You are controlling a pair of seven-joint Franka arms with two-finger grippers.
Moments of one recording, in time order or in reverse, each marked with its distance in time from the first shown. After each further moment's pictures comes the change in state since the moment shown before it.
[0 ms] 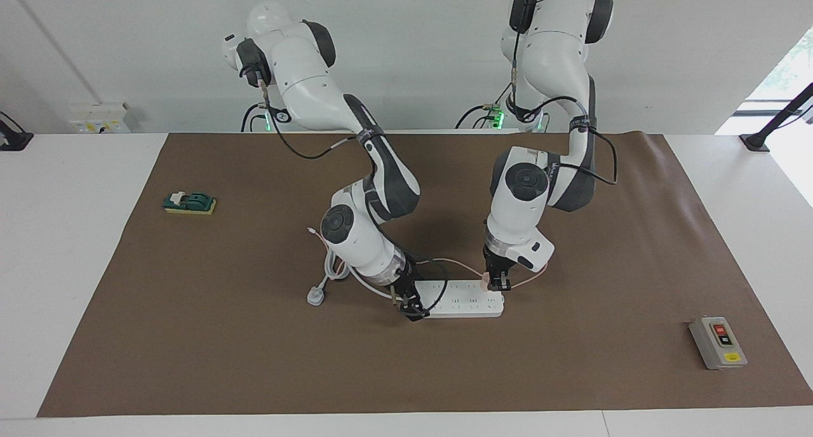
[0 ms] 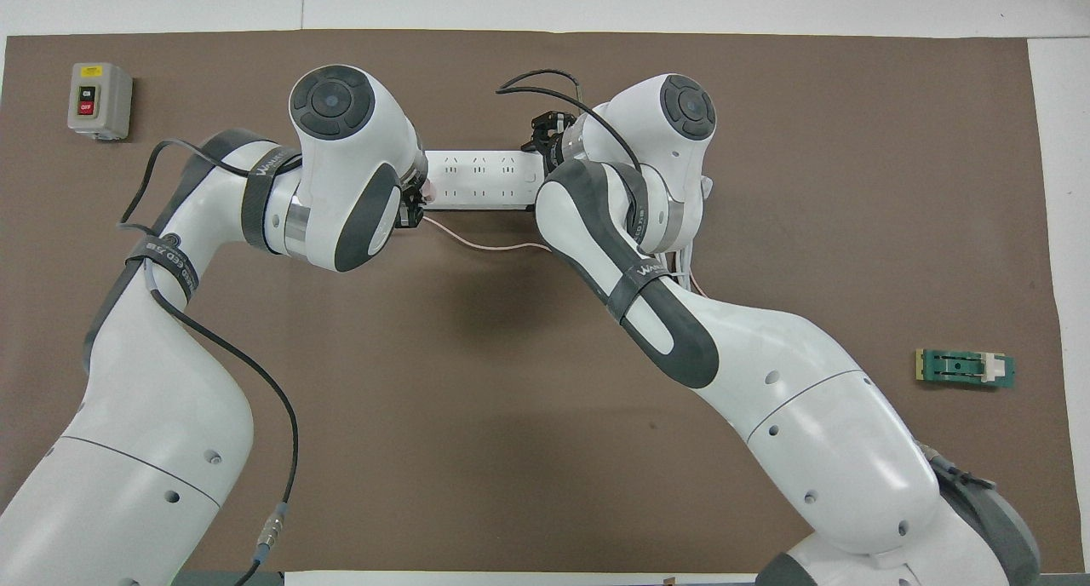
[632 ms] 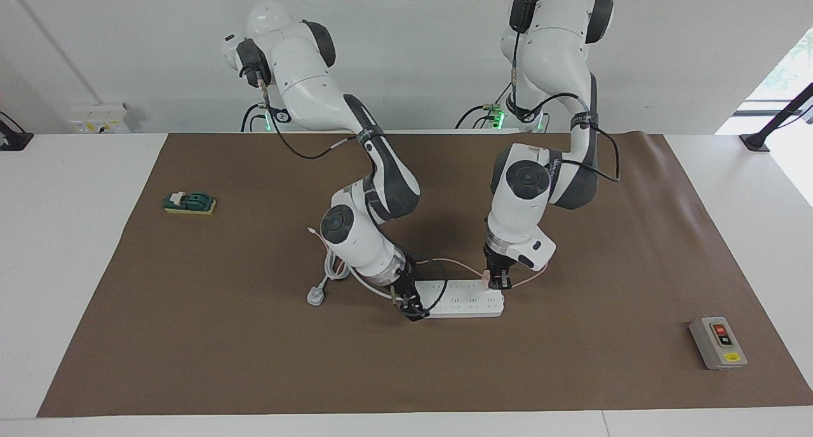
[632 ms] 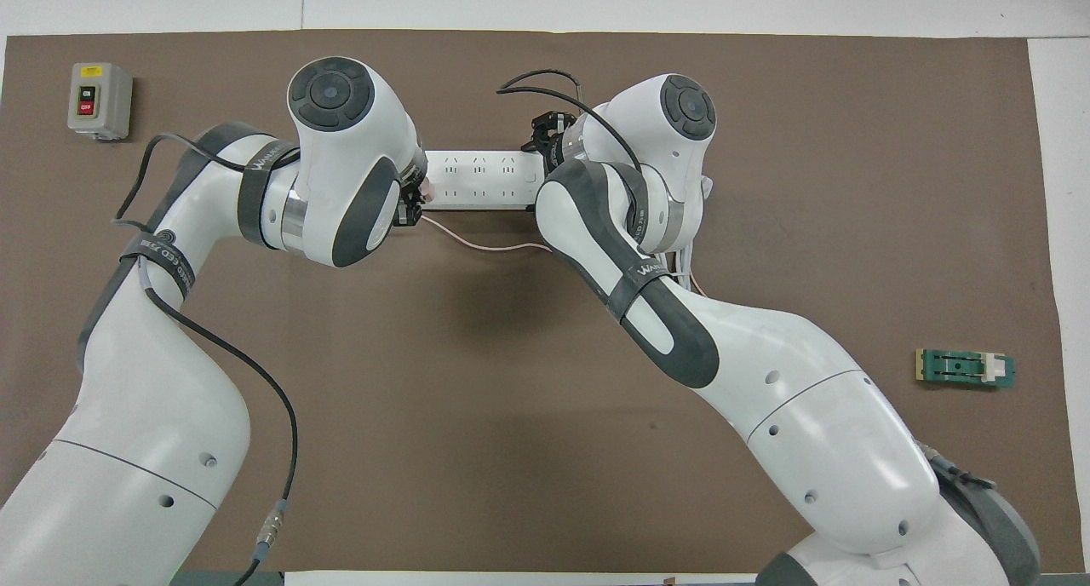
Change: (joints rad) left arm 0.001 -0.021 0.000 0.067 0.000 -0.135 0.020; right arm 0.000 0.000 0.000 -0.001 0.001 0.000 0.000
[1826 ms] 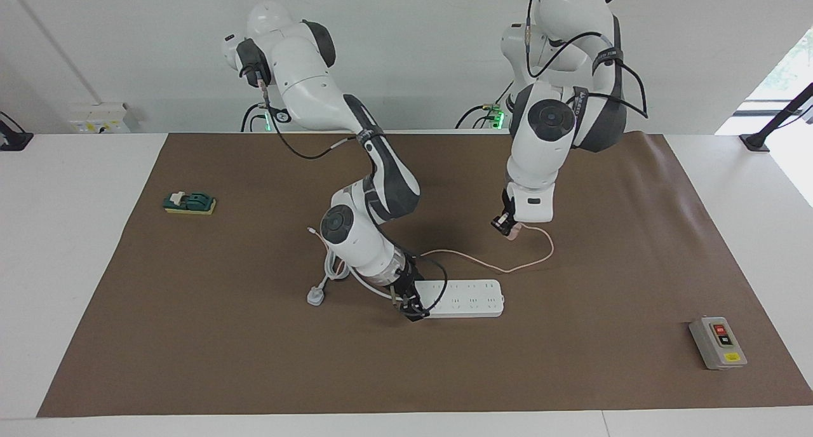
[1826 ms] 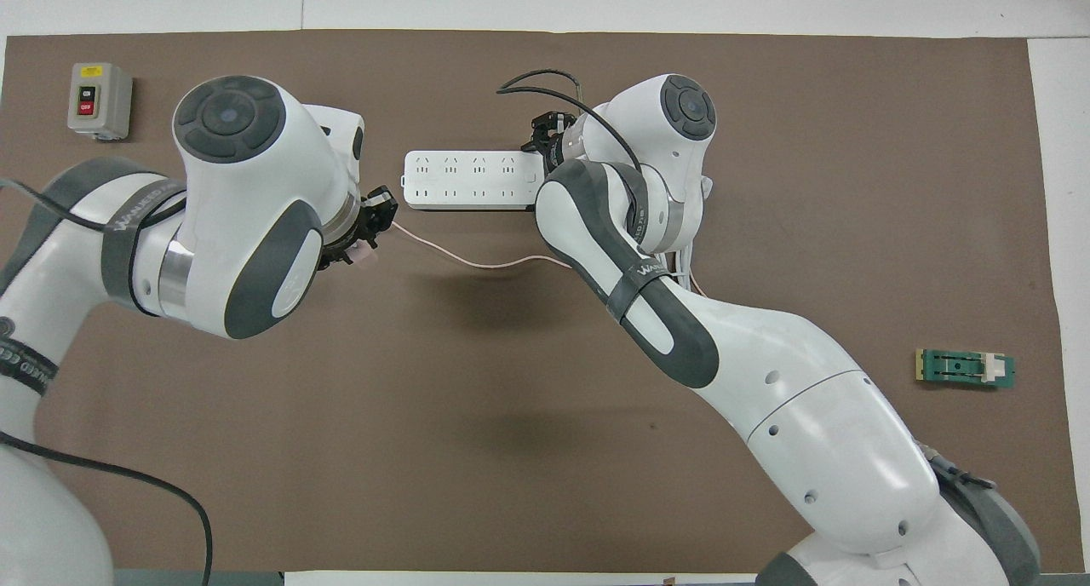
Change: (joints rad) left arm 0.015 -0.354 0.008 -0.323 0.033 -0.130 1.067; right arm 0.000 0.000 0.000 0.000 0.000 0.000 0.000
